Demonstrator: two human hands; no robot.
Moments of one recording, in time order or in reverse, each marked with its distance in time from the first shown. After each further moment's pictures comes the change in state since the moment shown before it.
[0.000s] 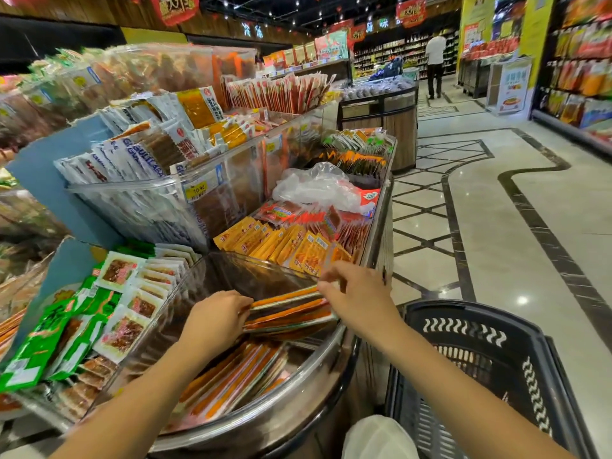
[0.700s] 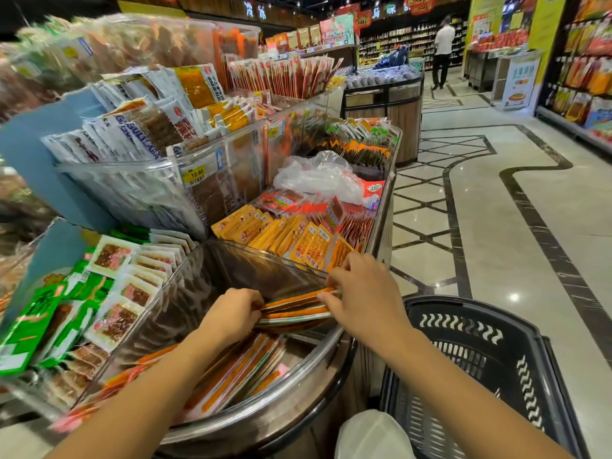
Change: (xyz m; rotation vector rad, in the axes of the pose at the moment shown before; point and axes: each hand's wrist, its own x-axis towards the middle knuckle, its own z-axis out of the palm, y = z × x) left_hand 0.021 0.009 0.030 -0.217 -0.207 -0.085; right_hand 0.001 0.004 0.007 -0.594 0.017 -0.161
